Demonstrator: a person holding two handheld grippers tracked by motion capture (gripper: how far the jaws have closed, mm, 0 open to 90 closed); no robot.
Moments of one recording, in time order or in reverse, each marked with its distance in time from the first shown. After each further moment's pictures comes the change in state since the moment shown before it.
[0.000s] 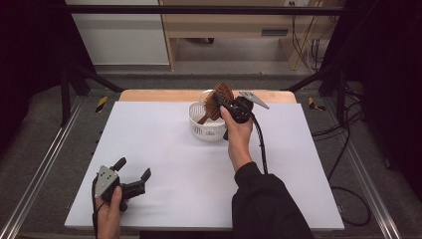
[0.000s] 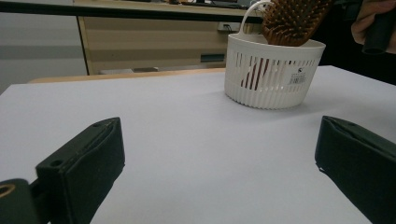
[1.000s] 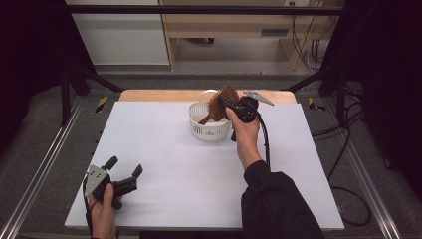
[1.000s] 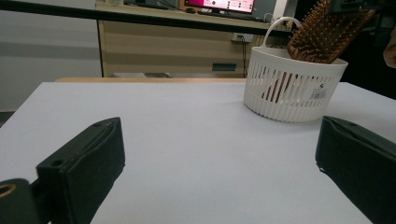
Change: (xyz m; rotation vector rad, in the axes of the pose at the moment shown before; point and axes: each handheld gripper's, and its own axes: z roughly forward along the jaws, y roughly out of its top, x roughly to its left) left arm 0.018 0.001 -0.006 -0.035 0.045 -0.053; right arm -0.017 0.006 -0.005 0.090 -0.011 -0.028
